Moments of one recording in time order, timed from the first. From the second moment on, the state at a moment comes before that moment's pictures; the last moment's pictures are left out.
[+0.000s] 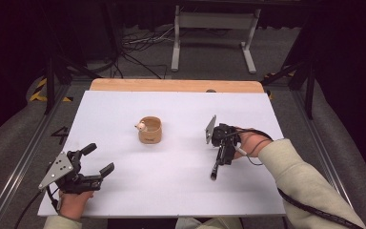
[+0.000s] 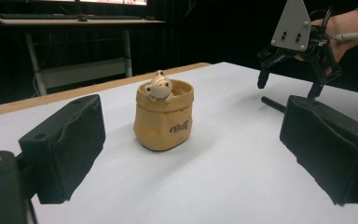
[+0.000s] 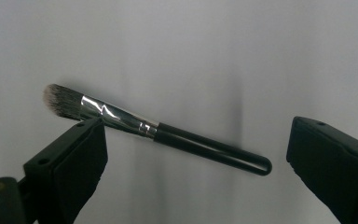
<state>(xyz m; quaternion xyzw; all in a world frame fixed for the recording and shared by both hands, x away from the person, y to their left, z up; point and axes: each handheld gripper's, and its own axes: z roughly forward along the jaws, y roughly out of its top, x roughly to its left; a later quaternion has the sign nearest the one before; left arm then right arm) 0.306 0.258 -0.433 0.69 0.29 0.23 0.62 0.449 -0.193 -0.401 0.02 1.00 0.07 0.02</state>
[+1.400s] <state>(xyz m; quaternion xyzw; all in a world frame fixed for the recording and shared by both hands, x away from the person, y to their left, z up) 0.307 0.258 -0.433 0.69 0.30 0.23 0.62 0.449 -0.191 -0.419 -0.01 1.00 0.02 0.01</state>
